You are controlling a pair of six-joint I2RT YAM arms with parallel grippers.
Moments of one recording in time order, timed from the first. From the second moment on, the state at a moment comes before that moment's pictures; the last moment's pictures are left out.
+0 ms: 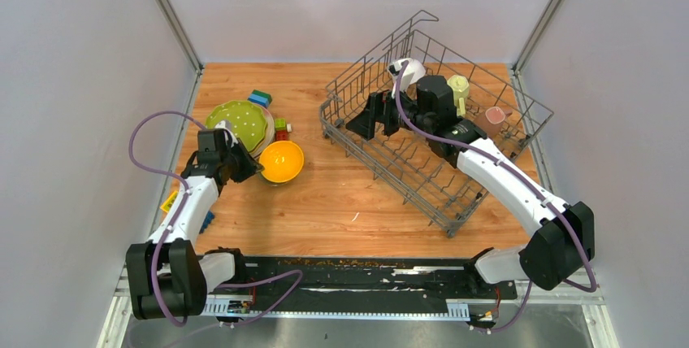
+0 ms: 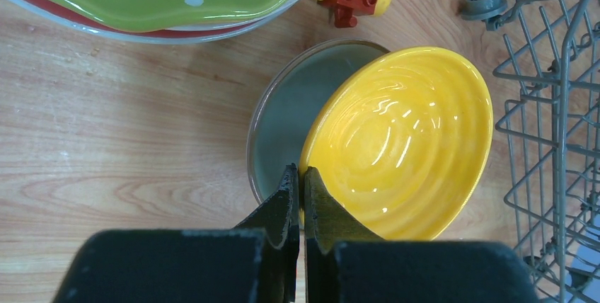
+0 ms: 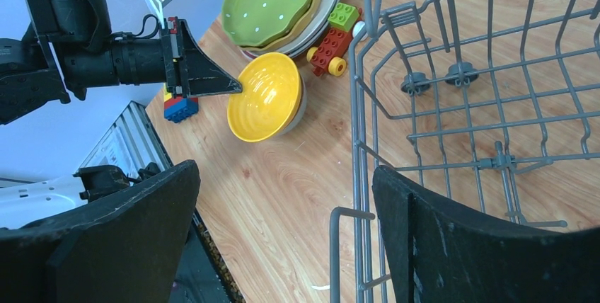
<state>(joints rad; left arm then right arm) 0.07 1.13 0.67 -0.37 0.27 -0.51 0.54 1.37 1.21 -0.14 -0.45 0.38</state>
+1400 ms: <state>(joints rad) 0.07 0.98 0.67 -0.34 0.38 -0.56 0.55 1.38 1.19 -0.05 -0.64 0.54</state>
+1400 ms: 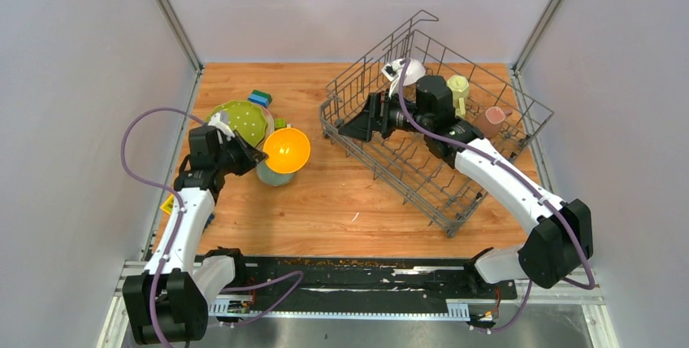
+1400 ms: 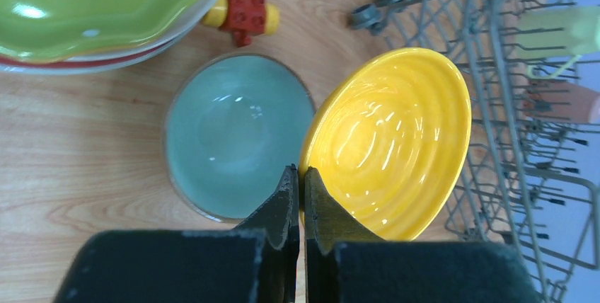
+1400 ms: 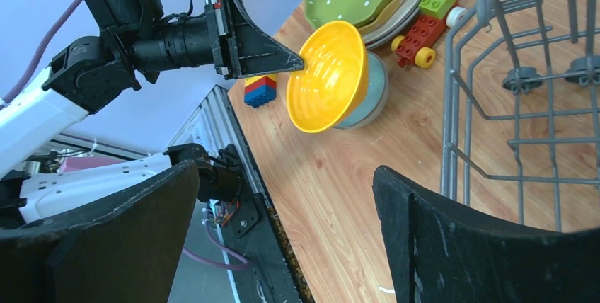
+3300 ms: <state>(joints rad) -0.02 1.04 0.69 0.21 0.78 -0.95 0.55 1.60 1.21 0.35 -0.86 1.03</state>
